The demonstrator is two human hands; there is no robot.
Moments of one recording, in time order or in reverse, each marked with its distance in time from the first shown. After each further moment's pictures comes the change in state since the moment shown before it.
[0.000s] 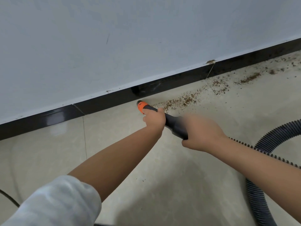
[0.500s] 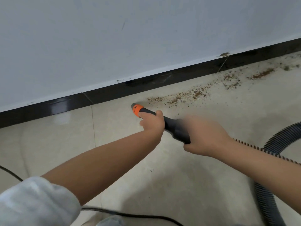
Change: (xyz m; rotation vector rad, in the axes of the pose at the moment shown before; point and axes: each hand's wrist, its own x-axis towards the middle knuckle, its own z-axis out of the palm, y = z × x) left_hand -0.005 -0.032 -0.042 -0.003 0.069 -0.057; right_hand -0.011 -0.034 0.005 -0.029 -0.032 -0.123
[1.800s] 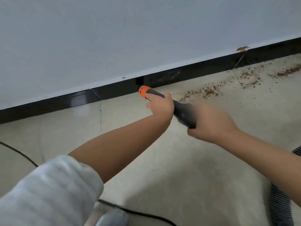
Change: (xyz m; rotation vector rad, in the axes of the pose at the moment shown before) left_hand -0.006 0.049 0.036 -0.055 0.080 0.097; right_hand 0.024 0.042 -0.002 0.190 0.138 0.076
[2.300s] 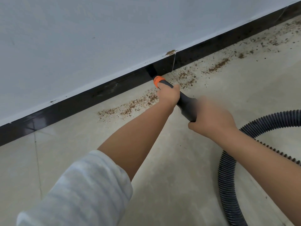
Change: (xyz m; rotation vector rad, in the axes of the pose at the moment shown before) left_hand -0.026 0.034 0.192 0.208 -0.448 0.162; right_hand -0.024 0.145 -0.011 0.053 0.080 0.439
